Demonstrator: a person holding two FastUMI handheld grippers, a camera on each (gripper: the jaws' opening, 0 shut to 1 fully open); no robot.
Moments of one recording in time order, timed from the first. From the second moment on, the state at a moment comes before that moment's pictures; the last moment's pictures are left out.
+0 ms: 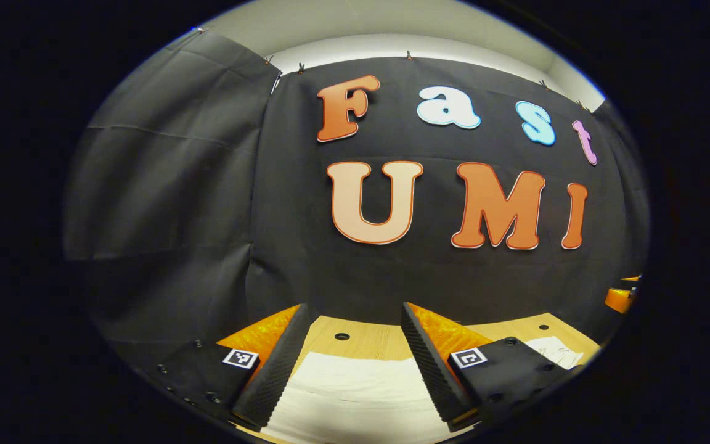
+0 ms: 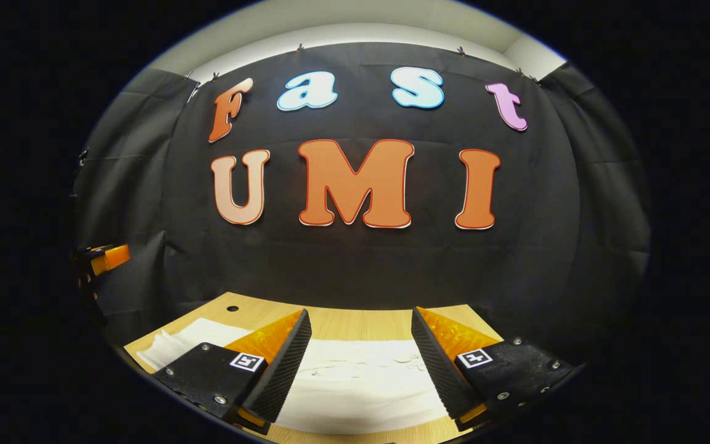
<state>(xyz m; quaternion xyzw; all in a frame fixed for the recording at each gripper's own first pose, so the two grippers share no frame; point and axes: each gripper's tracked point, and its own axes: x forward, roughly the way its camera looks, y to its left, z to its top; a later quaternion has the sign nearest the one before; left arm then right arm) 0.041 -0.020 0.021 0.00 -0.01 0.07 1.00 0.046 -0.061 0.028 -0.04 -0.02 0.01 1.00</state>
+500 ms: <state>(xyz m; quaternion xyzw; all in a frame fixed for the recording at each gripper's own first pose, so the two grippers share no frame) 0.047 -0.048 0.008 0.02 0.00 0.07 1.00 0.078 -0.118 0.006 0.04 0.03 0.00 1.00</state>
